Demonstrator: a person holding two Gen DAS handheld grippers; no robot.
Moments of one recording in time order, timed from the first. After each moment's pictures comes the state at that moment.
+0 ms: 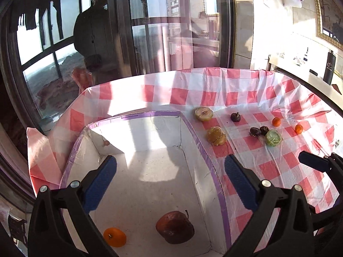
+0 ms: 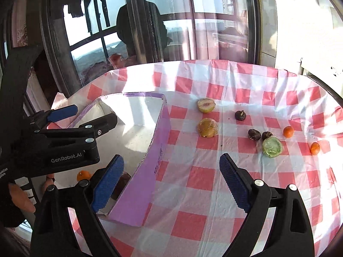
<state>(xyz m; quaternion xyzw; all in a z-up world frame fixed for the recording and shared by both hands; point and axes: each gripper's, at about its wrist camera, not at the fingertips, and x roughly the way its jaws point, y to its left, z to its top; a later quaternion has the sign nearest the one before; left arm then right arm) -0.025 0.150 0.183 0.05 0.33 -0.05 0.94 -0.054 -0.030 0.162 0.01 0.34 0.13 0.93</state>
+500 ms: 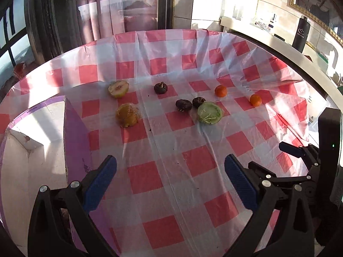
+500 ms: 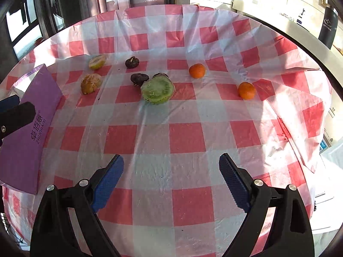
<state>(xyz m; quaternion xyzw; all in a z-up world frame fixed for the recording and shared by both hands) 0.000 -0.020 0.122 0.06 0.44 -0.17 0.88 -0.019 -0.204 0.068 0.01 0.47 -0.03 0.88</state>
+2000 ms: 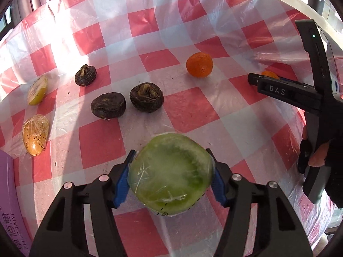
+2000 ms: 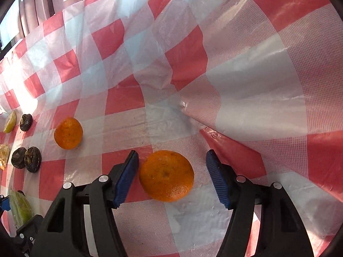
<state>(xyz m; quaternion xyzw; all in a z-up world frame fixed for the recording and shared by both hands) 0.101 -0.170 0.015 0.10 0.49 -0.19 0.84 0.135 -0.370 0.002 0.07 0.43 -0.10 0.89</state>
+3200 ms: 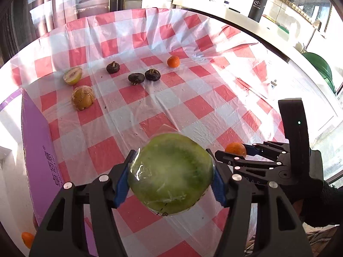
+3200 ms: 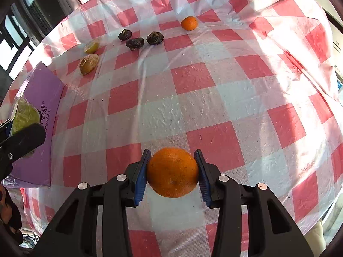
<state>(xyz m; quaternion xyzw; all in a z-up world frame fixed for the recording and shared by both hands) -0.039 -0.018 0.107 0.08 0.45 -0.32 0.83 -0.069 -0.176 0.037 0.13 0.51 -0.01 0.85</state>
